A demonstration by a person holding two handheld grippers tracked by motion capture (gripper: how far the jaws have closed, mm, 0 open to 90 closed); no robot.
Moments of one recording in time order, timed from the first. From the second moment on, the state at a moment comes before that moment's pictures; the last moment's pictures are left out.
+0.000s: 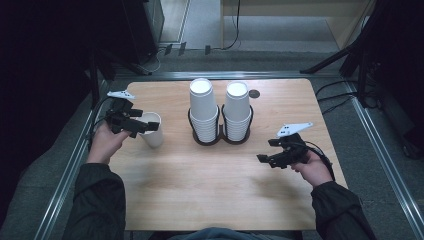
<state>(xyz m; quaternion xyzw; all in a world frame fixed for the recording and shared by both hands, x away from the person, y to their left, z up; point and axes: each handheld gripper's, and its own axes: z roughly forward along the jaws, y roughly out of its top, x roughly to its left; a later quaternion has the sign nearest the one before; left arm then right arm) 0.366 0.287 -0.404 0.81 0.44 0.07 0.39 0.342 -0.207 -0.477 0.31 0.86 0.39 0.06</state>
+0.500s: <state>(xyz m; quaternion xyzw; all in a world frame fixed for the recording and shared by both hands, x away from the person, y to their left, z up) 0.349 0.225 -0.405 0.83 0.38 0.07 0.40 0.345 -0.203 -0.471 0.31 0.86 0.41 0.07</state>
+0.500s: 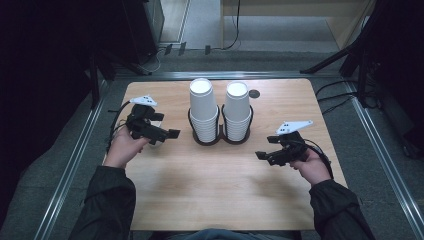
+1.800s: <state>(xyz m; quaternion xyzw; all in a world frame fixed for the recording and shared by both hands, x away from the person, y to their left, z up) 0.326 0.137 -0.482 0.85 0.35 0.07 0.39 0.350 -0.180 -0.474 0.28 0.87 0.40 0.06</state>
